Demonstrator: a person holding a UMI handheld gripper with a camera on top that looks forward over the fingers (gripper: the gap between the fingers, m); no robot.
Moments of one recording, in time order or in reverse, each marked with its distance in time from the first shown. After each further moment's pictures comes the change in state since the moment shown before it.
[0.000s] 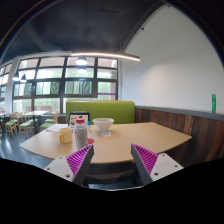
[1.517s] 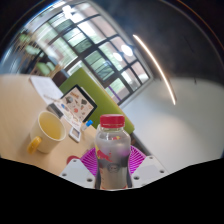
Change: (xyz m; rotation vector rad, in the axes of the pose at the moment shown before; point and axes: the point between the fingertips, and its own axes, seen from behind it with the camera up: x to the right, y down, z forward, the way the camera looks) arm -0.161 -0.052 0.293 -0.012 0.159 -0.822
